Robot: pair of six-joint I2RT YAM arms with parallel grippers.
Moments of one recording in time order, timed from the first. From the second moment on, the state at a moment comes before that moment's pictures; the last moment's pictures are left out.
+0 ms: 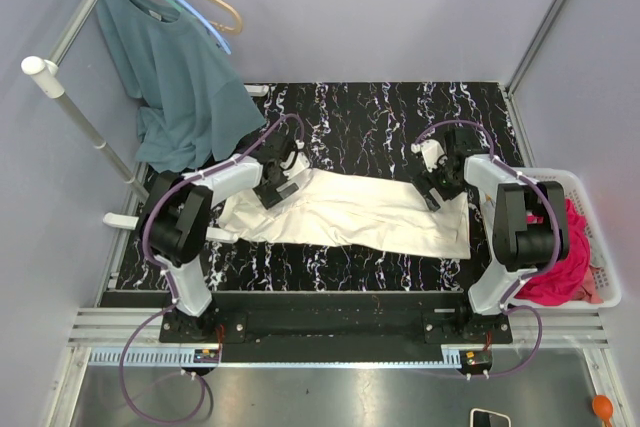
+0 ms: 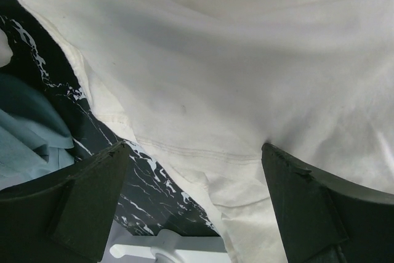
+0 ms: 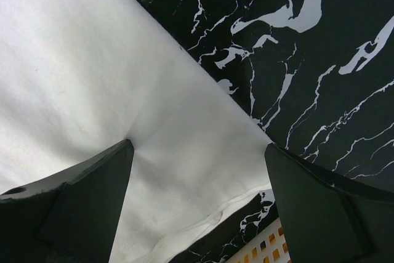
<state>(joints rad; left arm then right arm) -0.47 1.81 1.17 -0.54 -0.31 0.54 0.05 1.71 1.04 -0.52 -0.07 -0.57</state>
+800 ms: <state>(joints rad) -0.47 2.12 1.54 -0.68 -0.46 0.66 0.06 1.71 1.02 -0.48 -0.07 -0.69</state>
